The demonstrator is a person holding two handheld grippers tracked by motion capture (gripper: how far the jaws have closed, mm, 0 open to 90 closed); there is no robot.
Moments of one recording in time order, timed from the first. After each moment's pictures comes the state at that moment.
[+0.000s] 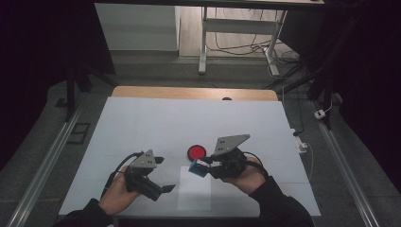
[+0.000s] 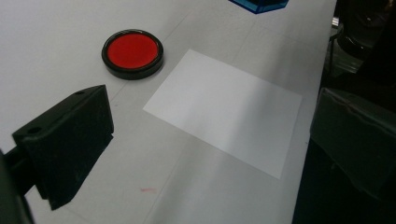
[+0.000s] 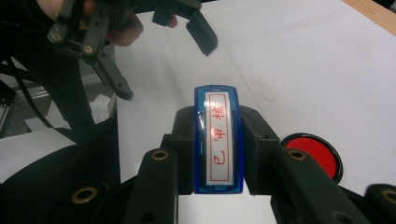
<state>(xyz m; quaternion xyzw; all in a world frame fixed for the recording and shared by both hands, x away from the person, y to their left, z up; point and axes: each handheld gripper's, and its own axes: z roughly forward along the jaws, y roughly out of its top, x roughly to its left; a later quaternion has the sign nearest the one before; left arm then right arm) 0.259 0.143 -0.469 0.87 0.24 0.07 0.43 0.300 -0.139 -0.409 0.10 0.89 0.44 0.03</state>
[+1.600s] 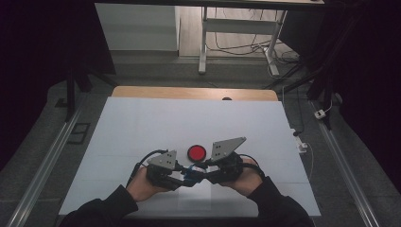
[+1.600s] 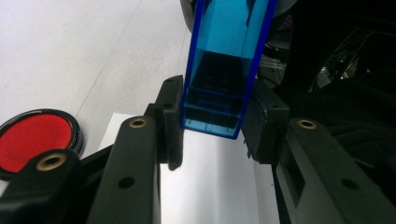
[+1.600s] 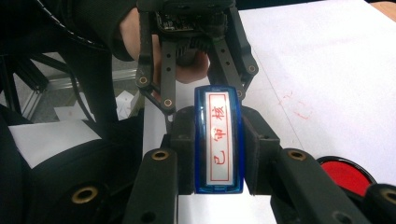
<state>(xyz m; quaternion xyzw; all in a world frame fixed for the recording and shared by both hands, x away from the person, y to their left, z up) 0.284 0.101 -0.476 0.86 0.08 -0.01 0.50 0.295 -0.132 -0.412 0.04 0.89 0.45 0.00</state>
